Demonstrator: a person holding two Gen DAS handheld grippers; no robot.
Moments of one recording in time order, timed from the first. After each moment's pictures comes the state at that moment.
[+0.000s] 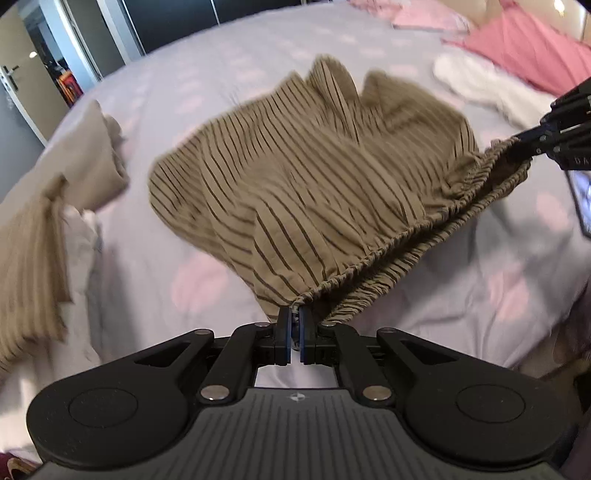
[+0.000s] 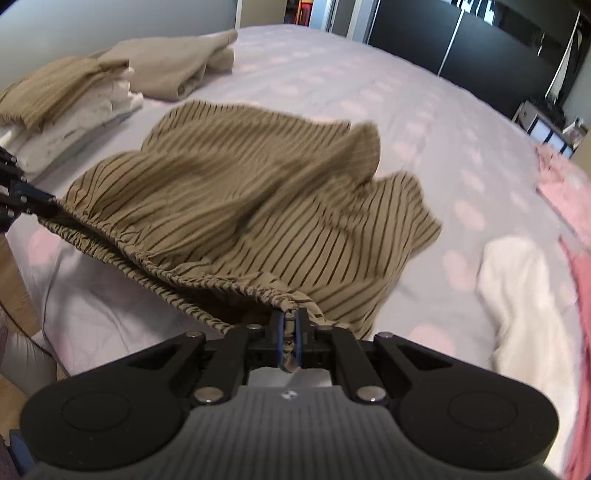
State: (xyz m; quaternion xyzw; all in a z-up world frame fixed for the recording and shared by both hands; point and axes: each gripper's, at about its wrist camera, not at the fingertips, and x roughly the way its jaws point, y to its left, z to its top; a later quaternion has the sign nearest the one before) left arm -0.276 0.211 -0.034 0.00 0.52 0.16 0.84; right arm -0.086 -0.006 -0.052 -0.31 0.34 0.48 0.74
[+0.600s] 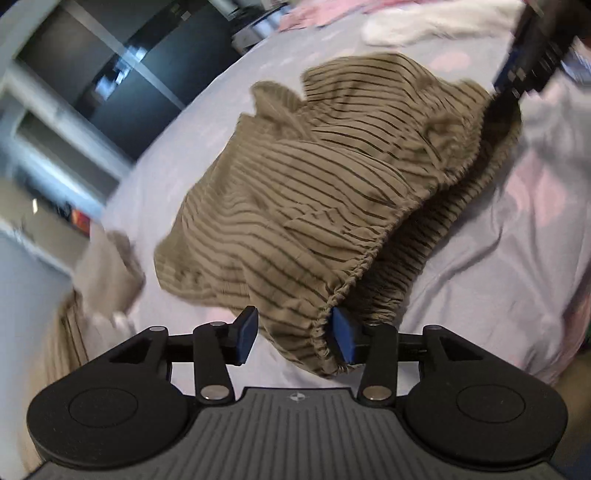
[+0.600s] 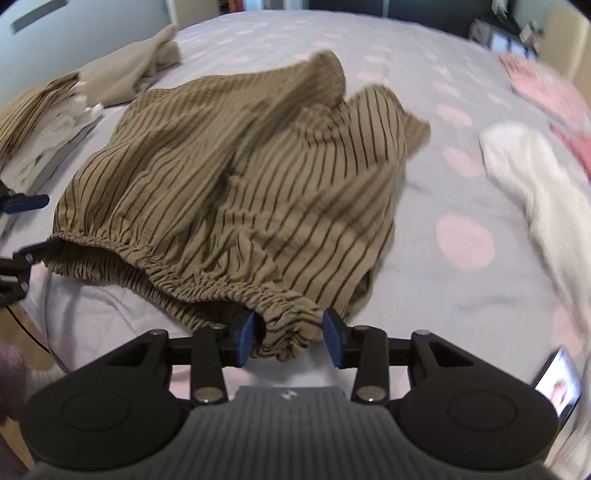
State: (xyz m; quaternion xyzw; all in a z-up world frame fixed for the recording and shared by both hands) left arm -0.287 0.151 -0.088 0.28 0.46 0.14 0.83; right arm -0.094 -0.039 -0.108 -0.19 0.44 0.43 0.77
